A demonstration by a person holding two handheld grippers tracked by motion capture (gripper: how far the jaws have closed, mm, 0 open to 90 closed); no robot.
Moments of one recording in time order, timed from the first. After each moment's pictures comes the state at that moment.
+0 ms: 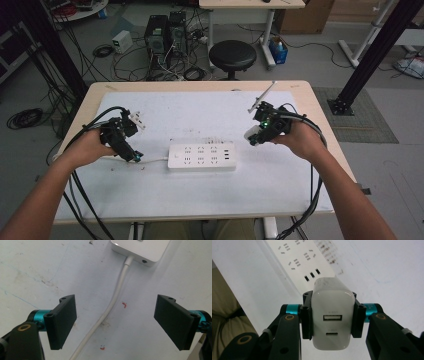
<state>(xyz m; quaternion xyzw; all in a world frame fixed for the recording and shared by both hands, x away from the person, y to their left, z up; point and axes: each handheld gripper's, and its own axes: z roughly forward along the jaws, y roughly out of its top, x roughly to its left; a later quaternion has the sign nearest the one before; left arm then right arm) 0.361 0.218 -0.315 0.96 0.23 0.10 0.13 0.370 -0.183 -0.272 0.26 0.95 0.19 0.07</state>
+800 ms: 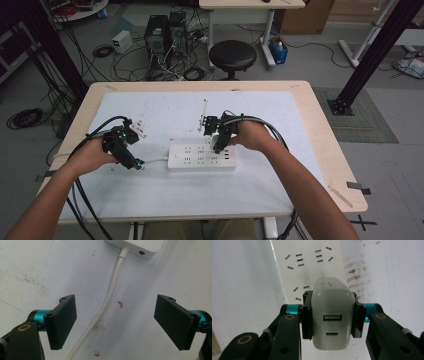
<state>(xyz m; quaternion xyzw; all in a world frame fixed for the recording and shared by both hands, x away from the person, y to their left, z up) 0.356 0.221 -0.341 0.96 0.22 0.09 0.14 0.407 -0.067 -0.340 0.09 0.99 0.07 0.06</state>
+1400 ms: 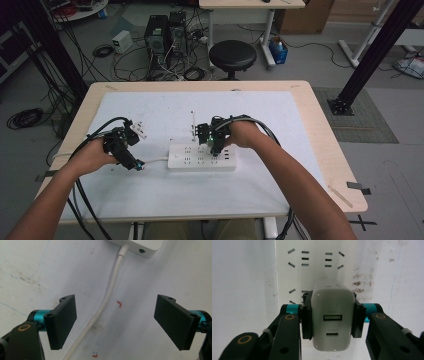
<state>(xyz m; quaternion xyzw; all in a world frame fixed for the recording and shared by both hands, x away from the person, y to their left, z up) 0.358 0.221 -0.346 0.96 0.22 0.08 0.14 0.409 -0.045 -0.357 -0.03 1.00 0.03 0.07</state>
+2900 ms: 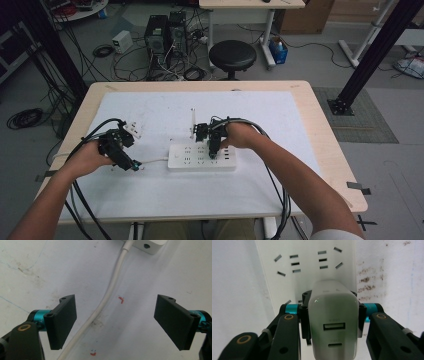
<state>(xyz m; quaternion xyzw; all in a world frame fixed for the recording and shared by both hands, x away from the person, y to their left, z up) 0.358 0.239 -0.353 0.95 0.25 0.07 0.16 0.422 -0.041 -0.376 0.06 1.00 0.02 0.03</state>
